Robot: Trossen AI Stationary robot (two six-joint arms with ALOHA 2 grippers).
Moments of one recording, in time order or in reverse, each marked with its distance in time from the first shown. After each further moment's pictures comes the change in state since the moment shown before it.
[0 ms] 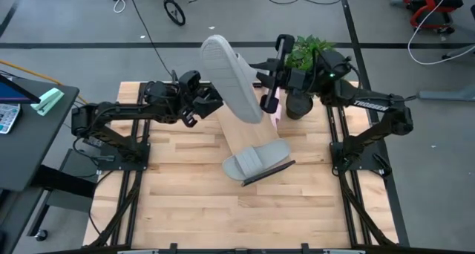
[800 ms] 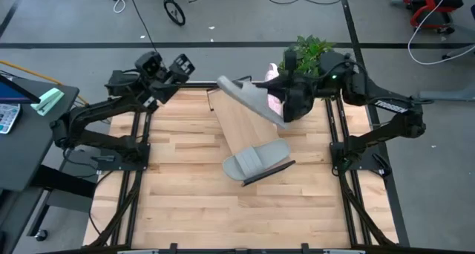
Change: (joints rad) left arm 0.195 -0.239 0.002 0.011 0.216 -0.140; right arm -0.003 -0.129 -0.003 -0.624 0.053 -0.357
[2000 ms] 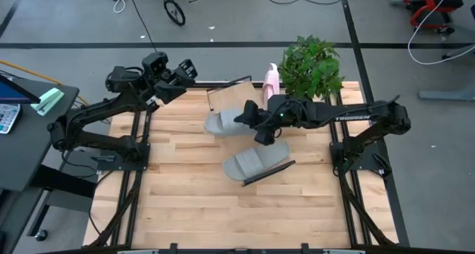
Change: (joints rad) left arm 0.024 -0.032 0.000 -0.186 0.067 -0.049; right arm 0.114 0.167 -0.347 0.227 0.213 -0.693
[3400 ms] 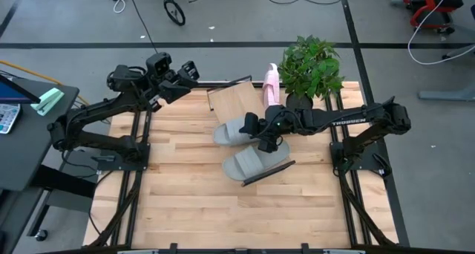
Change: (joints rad) left arm 0.000 0.000 0.000 -0.061 0.003 -0.005; right arm 0.023 0.002 -0.154 0.023 -0.029 0.010
